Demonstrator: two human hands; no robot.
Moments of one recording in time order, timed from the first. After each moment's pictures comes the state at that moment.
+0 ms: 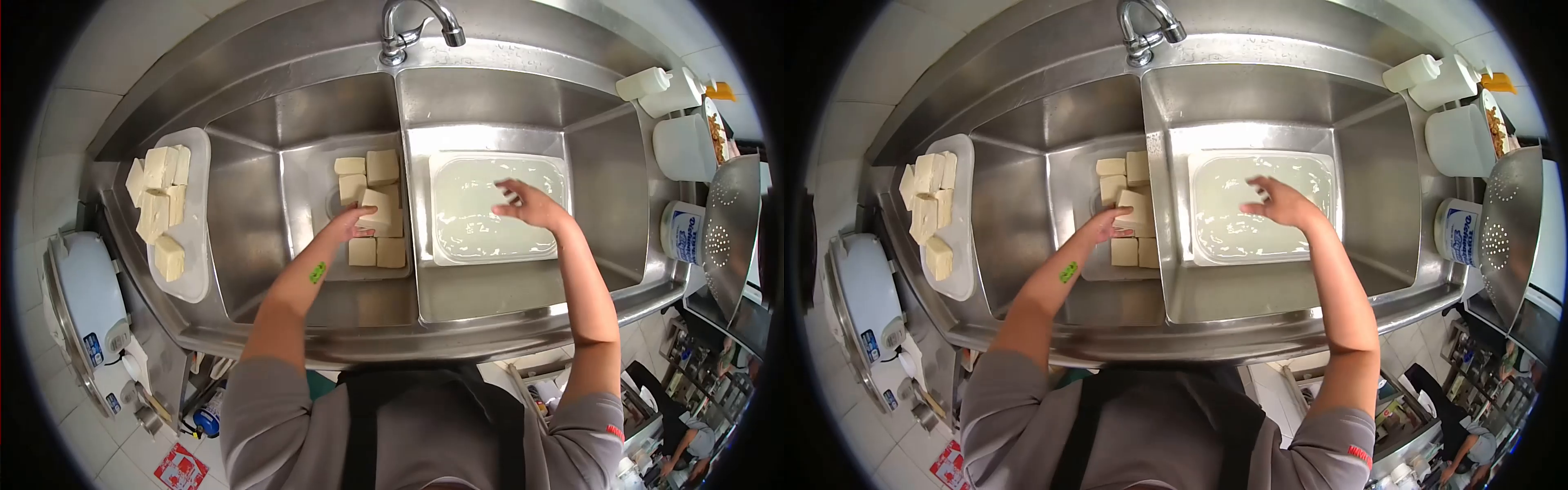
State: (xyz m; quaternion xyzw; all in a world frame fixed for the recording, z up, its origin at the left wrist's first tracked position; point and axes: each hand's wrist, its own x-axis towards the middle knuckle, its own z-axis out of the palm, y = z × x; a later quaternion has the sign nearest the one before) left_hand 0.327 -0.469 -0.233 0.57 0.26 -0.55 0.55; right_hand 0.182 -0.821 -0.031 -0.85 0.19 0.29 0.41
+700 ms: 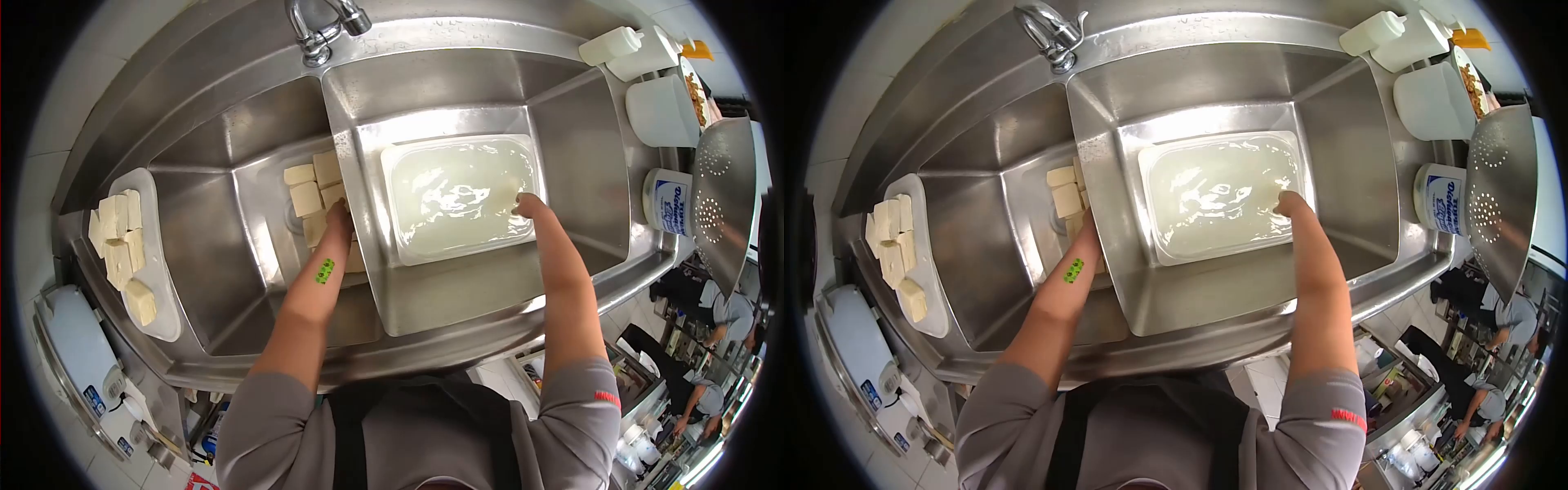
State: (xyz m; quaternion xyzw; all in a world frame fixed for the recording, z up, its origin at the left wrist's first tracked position) left_hand 0.301 -0.549 -0.340 0.50 0.43 -0.44 0.62; right_hand 0.063 -0.959 -0.238 -0.82 0.28 0.47 0.18
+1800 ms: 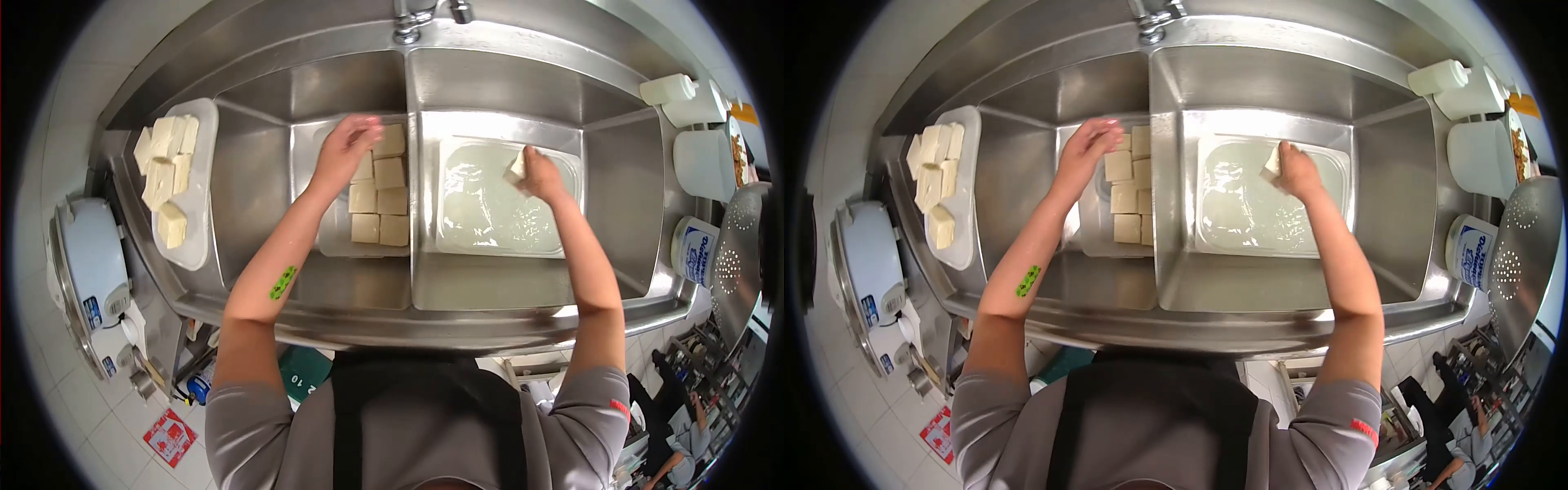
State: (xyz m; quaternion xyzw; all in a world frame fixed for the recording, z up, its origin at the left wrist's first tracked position) left_hand 0.352 -0.537 -0.031 0.73 -0.13 -0.28 0.61; right_hand 0.203 -0.861 -0.113 -0.95 0.17 0.20 0.14
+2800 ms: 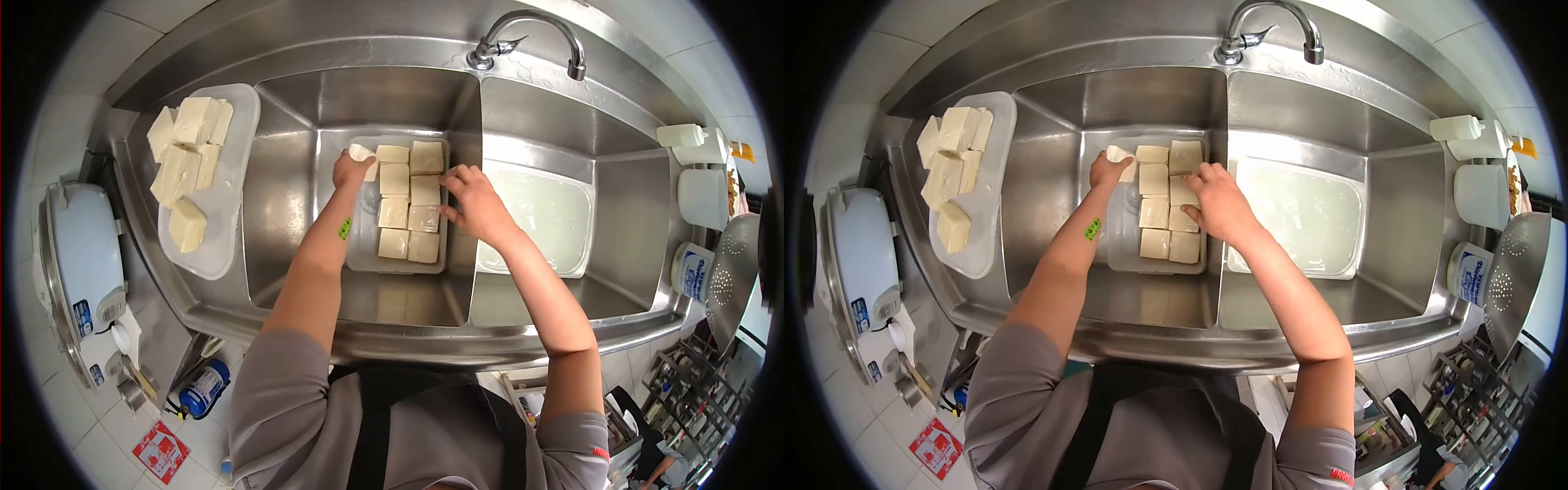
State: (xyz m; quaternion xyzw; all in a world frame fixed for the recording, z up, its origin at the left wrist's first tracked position) left_hand 0.433 -0.426 -0.212 0.95 0.09 -0.19 0.25; right_hand 0.276 -0.638 -0.036 -0.96 -0.06 0.06 0.27
